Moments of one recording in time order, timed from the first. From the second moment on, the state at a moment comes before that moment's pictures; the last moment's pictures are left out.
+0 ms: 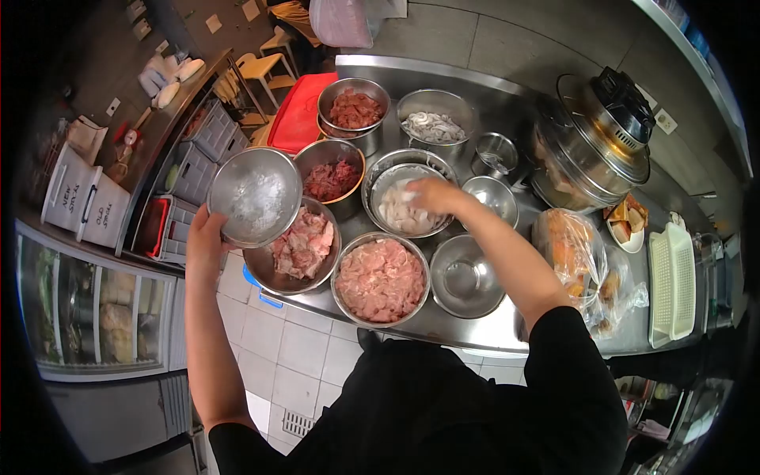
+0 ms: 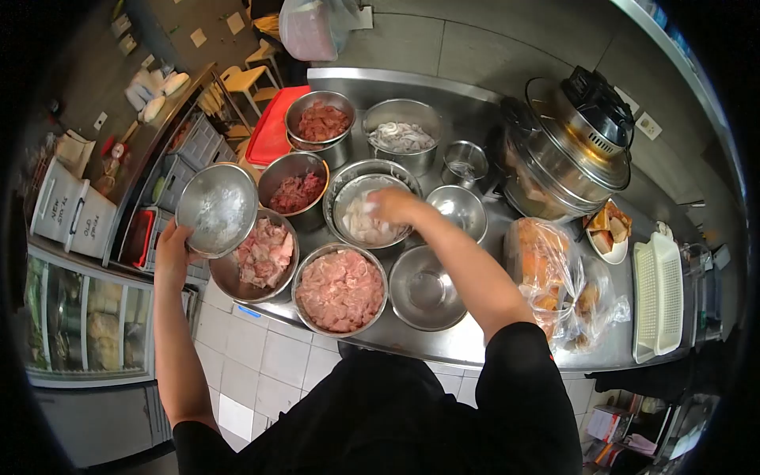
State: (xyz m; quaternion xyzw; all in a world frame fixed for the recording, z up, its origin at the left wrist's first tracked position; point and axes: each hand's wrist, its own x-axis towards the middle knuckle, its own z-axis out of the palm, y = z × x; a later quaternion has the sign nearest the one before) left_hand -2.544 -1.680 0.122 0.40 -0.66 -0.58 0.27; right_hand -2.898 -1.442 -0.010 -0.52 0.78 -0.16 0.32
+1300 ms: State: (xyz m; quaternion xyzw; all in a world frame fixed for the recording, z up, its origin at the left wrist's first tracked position) left_hand -2.661 -1.667 0.096 0.16 -0.71 -0.69 0.00; right_hand -2.783 -1.501 0.177 -0.53 0.77 -0.34 -0.14
